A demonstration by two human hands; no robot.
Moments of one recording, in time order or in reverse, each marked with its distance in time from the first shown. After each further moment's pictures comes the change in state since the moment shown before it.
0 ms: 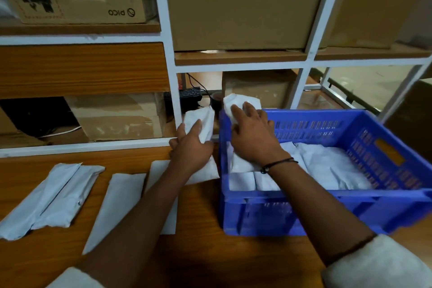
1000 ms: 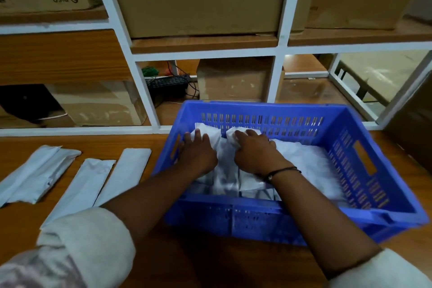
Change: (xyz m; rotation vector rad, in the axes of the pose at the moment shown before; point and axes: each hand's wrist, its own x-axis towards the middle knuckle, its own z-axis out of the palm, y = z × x) left_hand 0.023 0.092 0.150 0.611 -0.190 -0.065; right_hand -0.002 0.176 0.004 0.068 -0.411 0.004
